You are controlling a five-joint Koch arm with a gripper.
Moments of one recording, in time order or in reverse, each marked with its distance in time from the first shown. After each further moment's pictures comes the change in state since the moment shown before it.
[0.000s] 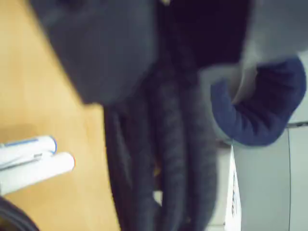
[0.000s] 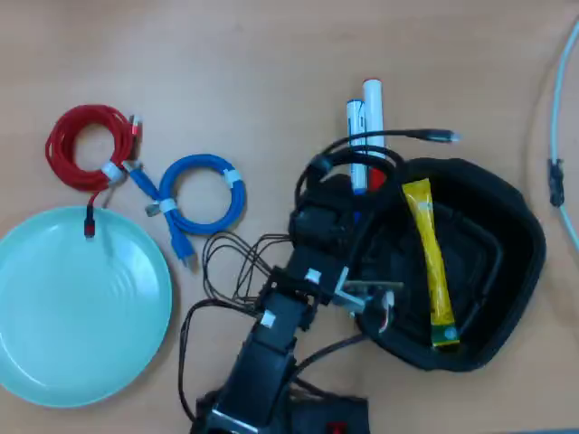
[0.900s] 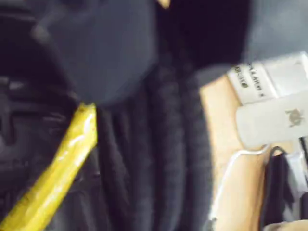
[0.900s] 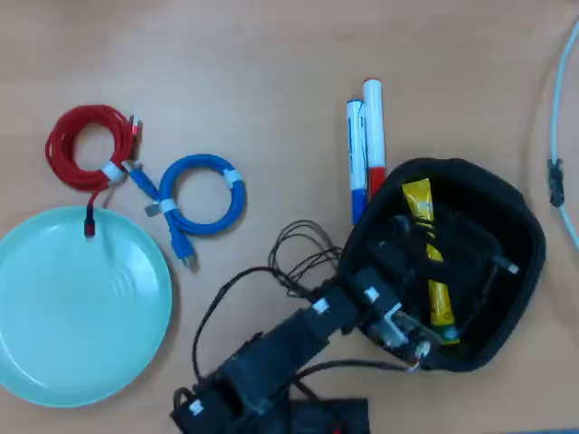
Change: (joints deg) arm 26.7 -10.8 7.9 -1.8 0.0
